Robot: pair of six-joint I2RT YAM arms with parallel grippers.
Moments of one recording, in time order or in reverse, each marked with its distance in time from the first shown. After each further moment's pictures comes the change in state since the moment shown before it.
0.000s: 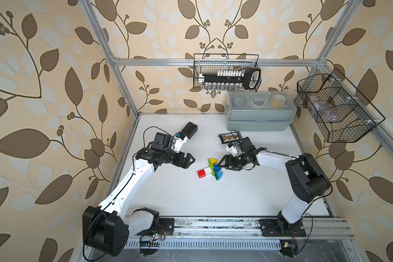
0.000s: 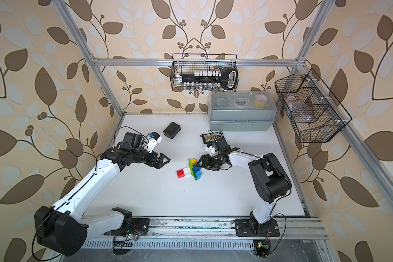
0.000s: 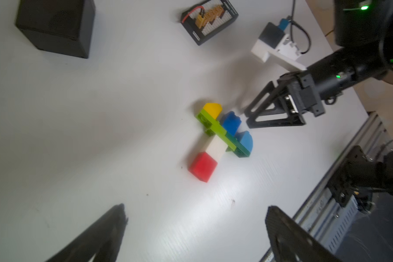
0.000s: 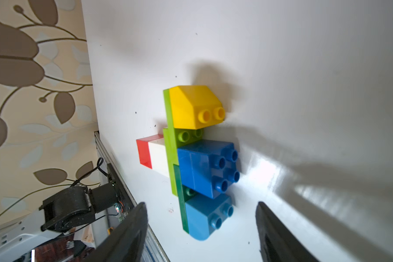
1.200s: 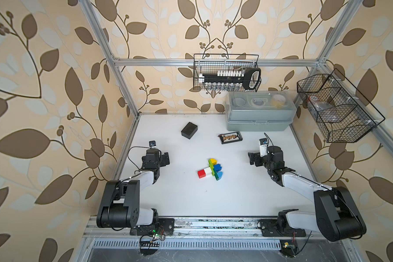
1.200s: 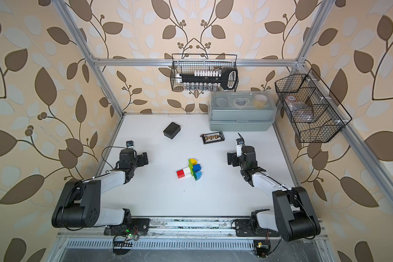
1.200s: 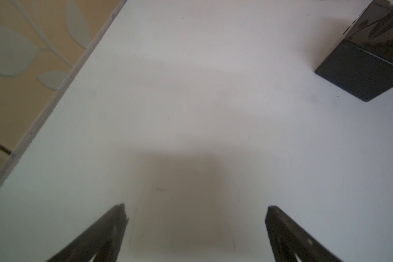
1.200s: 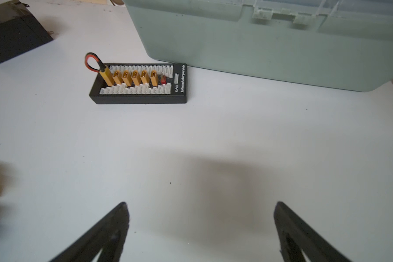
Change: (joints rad) left arm 0.298 0.223 -0.536 1.010 -0.541 -0.119; right arm -0.264 -0.374 -0.501 0.606 0.695 -0.480
